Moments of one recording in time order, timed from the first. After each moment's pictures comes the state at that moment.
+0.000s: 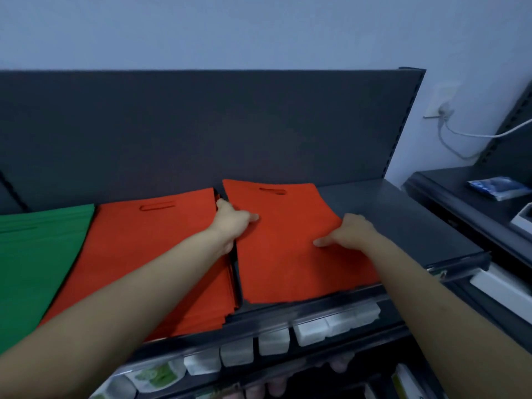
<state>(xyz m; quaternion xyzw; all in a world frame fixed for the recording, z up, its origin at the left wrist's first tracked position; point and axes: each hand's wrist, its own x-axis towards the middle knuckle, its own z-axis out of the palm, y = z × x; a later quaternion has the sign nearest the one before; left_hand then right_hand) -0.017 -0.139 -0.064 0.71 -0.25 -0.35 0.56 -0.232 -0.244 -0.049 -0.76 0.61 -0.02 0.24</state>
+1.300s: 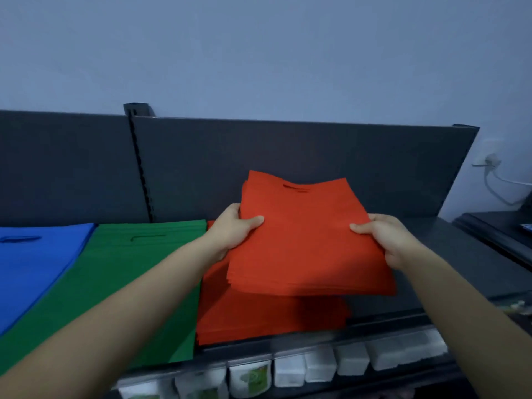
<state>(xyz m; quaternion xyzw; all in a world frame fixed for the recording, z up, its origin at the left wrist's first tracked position) 0.113 0.040 0.005 0.69 -0.35 -0.31 0.55 -0.128 -0.100 0.028 -0.61 0.47 -0.29 0.58</state>
